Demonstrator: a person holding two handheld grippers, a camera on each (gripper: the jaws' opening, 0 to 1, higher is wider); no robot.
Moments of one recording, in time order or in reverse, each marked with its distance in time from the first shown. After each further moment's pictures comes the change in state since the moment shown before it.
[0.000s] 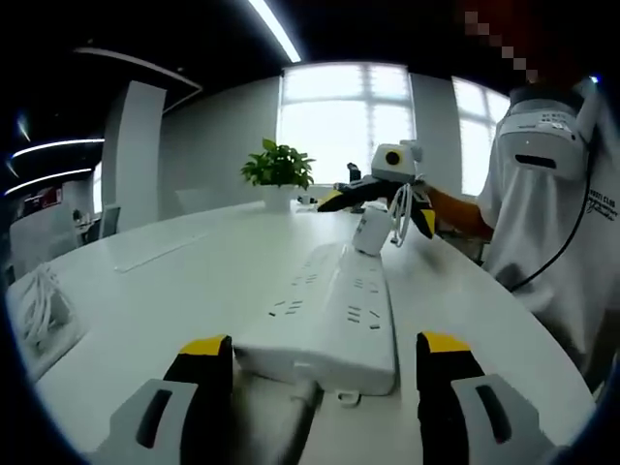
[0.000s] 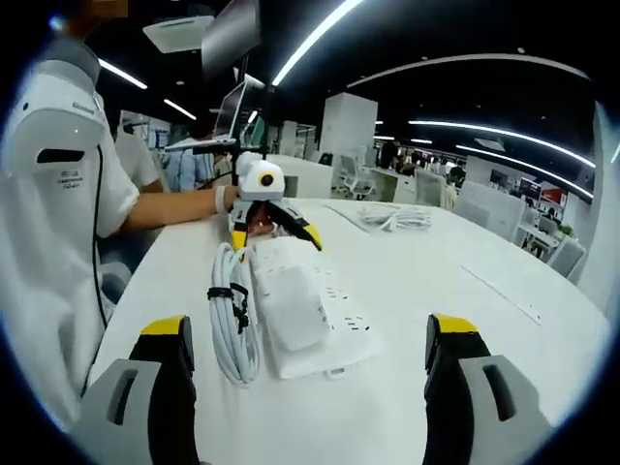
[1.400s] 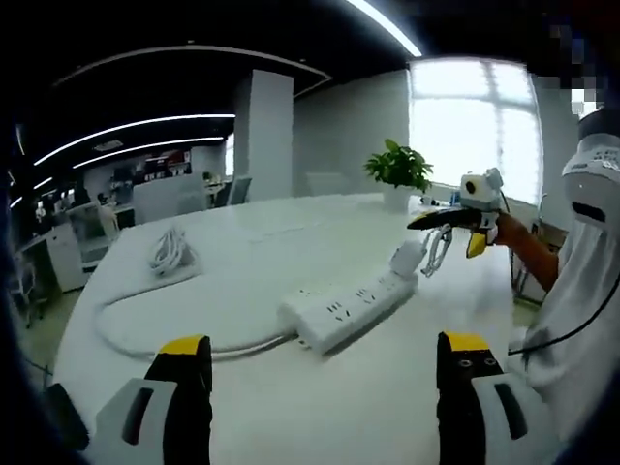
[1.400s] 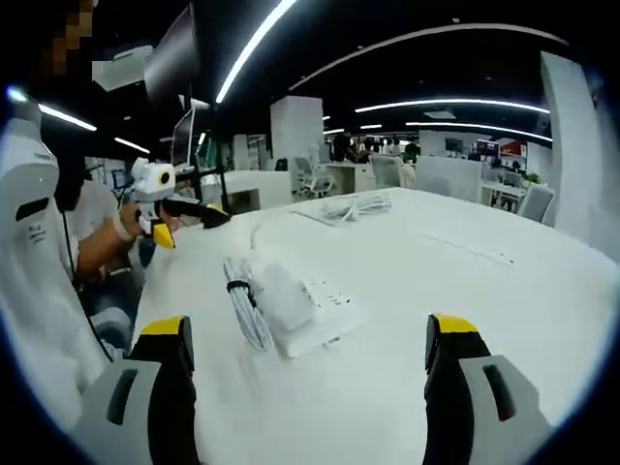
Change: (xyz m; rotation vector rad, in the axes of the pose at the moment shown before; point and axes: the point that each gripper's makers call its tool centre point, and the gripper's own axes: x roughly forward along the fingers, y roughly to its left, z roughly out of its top) left arm -0.089 -0.067 0.024 -0.246 0.030 0.639; right arm -0.048 0.002 0.000 0.215 -0.022 -0.159
